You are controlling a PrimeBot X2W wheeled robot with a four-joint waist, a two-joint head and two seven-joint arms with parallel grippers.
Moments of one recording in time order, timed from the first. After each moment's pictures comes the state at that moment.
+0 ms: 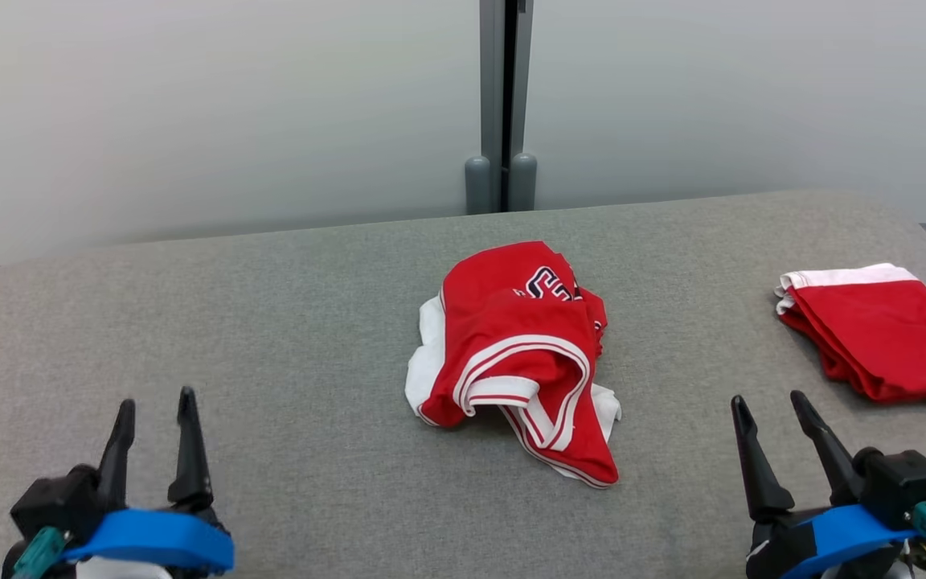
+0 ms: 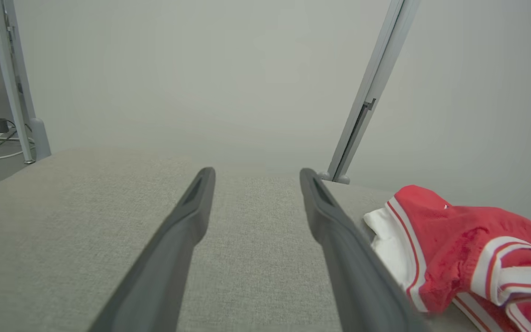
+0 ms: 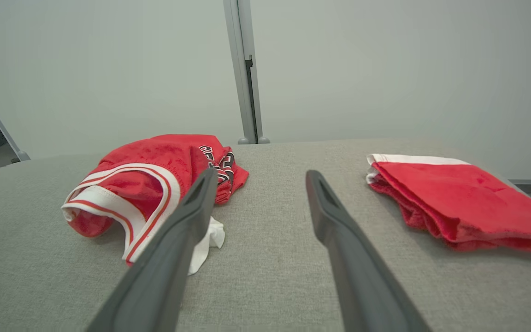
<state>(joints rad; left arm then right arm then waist) -0.09 0.25 -0.18 0.30 -0.53 0.01 -0.26 0.00 -0.08 -0.01 0.10 0.17 0.13 -0.10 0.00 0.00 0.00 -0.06</state>
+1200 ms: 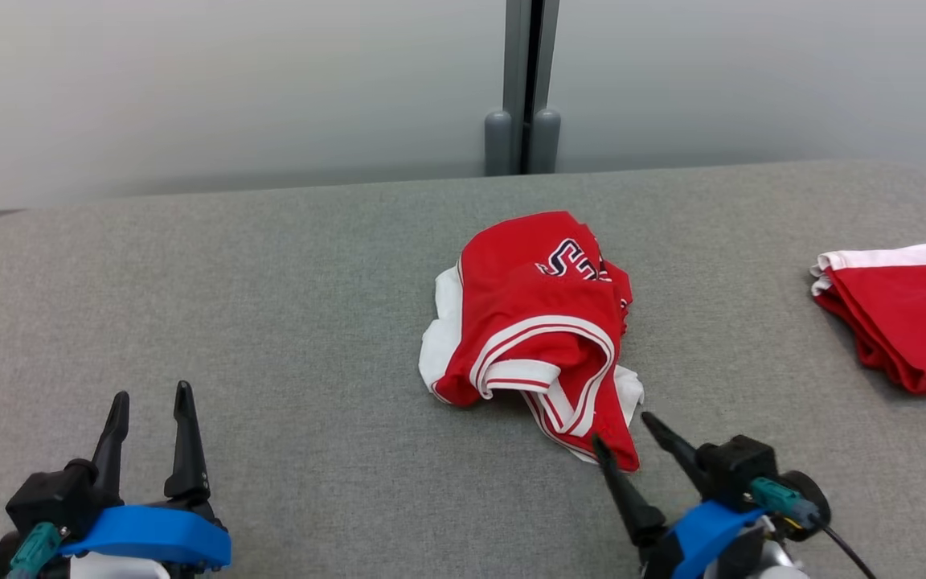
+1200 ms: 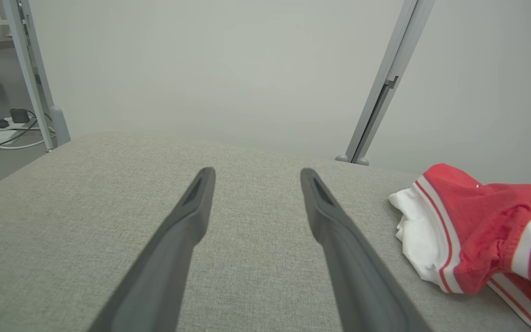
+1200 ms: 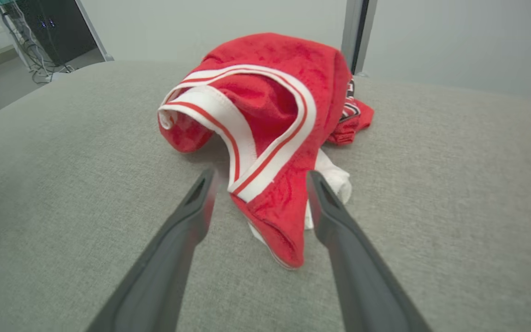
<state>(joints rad) -0.03 0.29 -0.17 0.22 -0.52 0.06 -0.24 -0.09 -0.10 0.25 0.23 0.17 0.13 -0.02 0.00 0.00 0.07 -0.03</state>
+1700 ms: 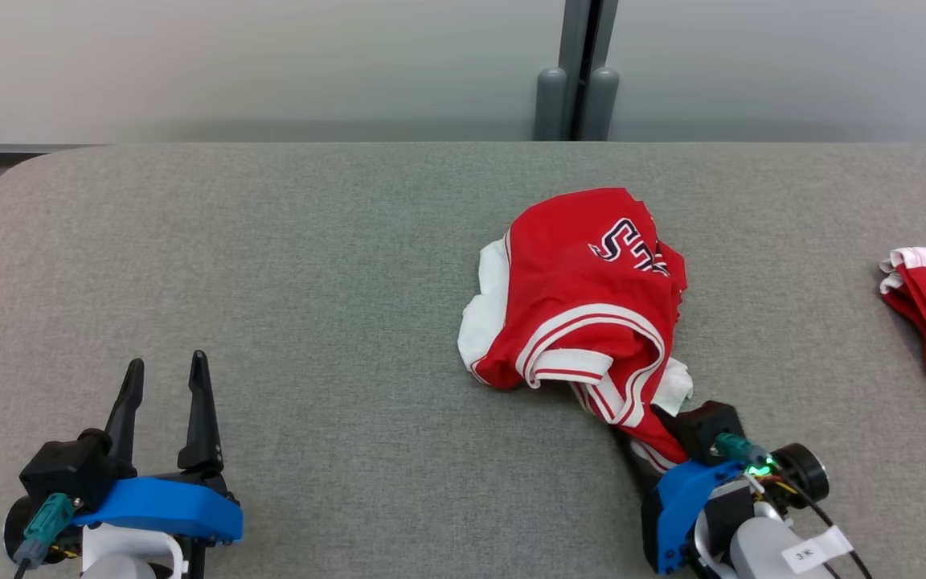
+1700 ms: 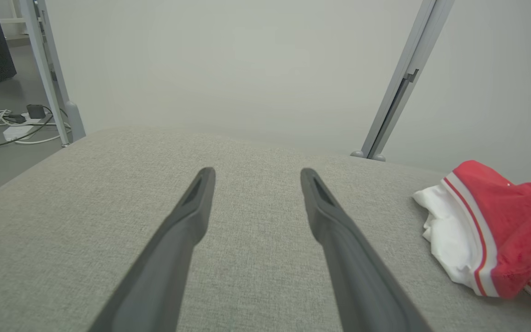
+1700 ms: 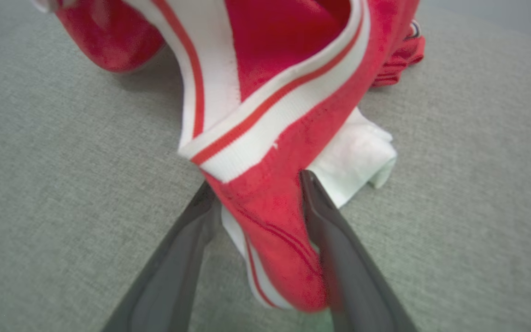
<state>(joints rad) -0.11 0.28 -0.20 0.24 -0.50 0.04 -0.24 -0.31 -0.05 0.24 0.65 0.02 0.13 -0.03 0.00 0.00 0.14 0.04</state>
